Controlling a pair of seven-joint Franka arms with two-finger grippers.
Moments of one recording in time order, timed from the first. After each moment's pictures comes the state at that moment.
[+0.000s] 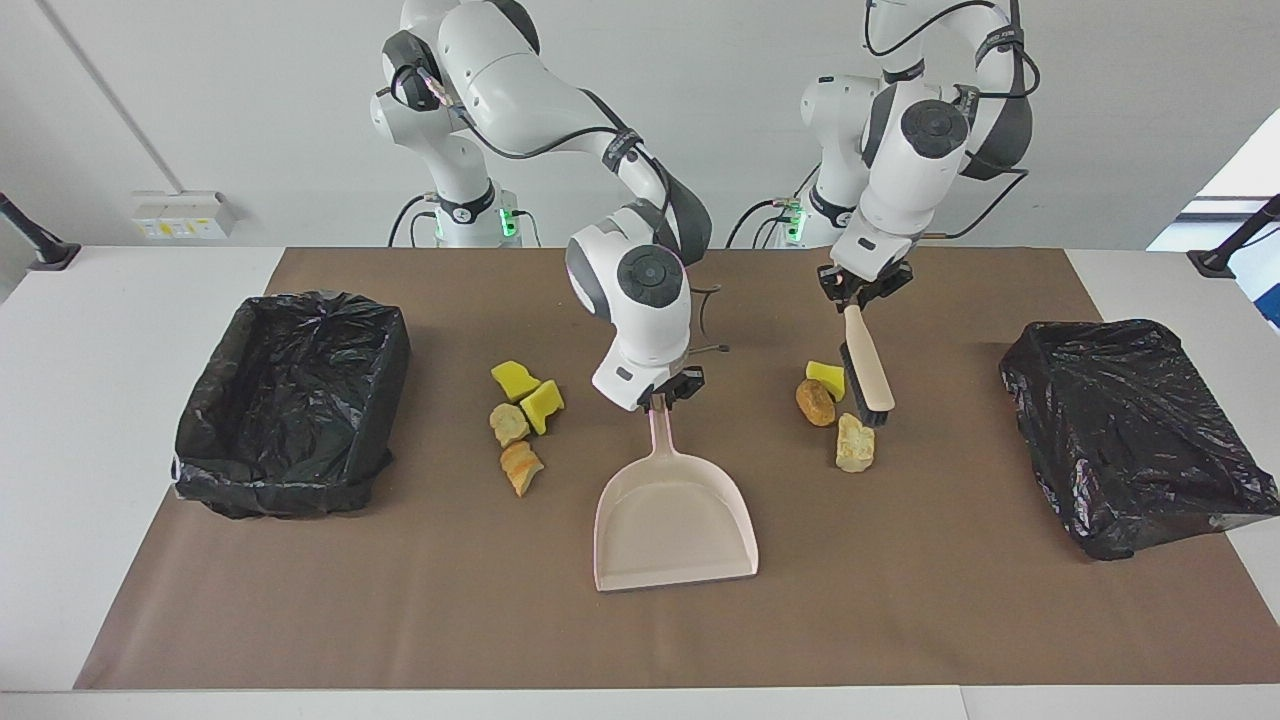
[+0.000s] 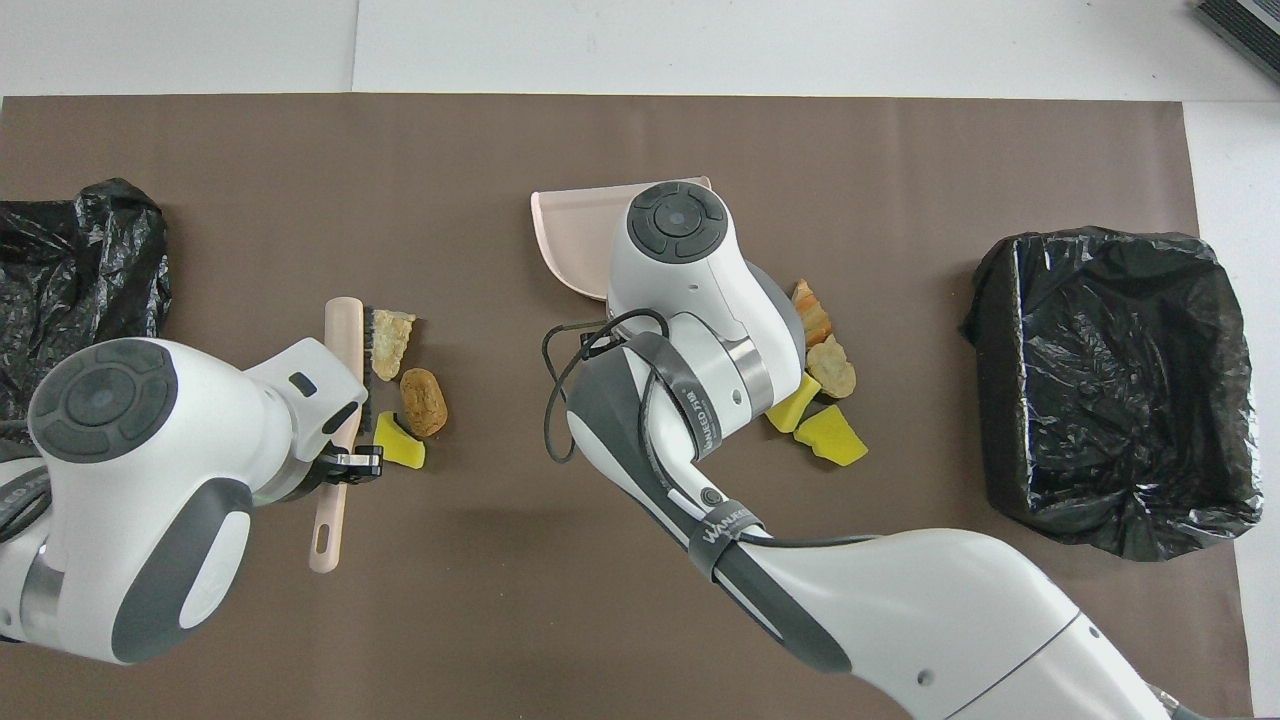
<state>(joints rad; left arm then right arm) -0.22 -0.18 -0.07 -2.20 0.02 1.93 -0.21 0.46 0.60 0.11 -1.39 0.06 1.90 0.46</state>
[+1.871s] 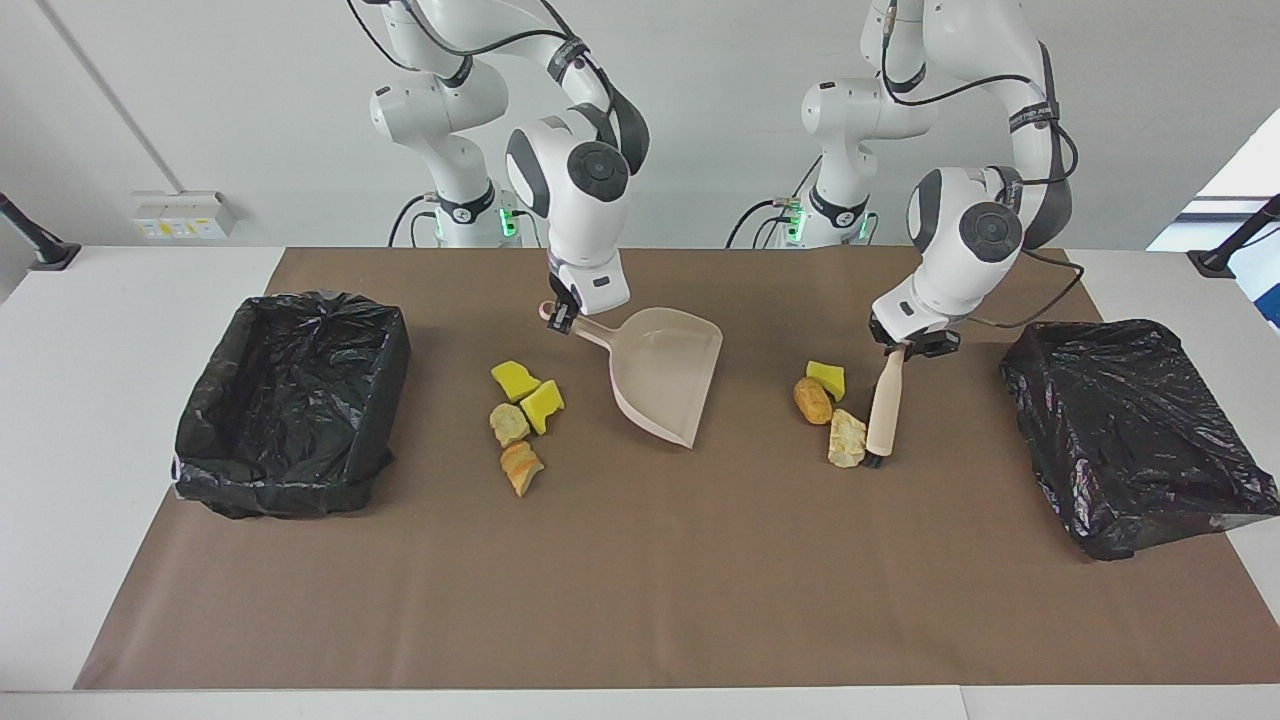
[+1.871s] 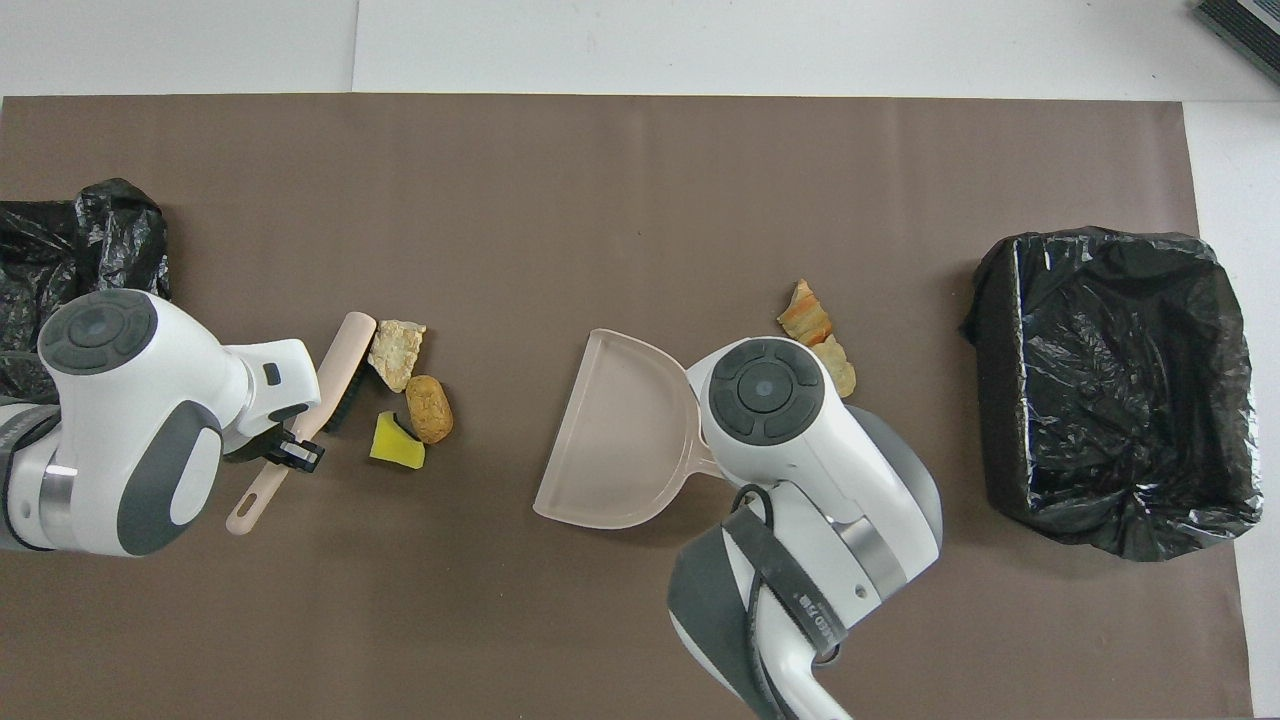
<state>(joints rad) -0.07 0.00 -0.09 -2.22 0.08 1.99 0.26 0.46 0.11 0.12 -1.98 -0.09 1.85 -0.63</state>
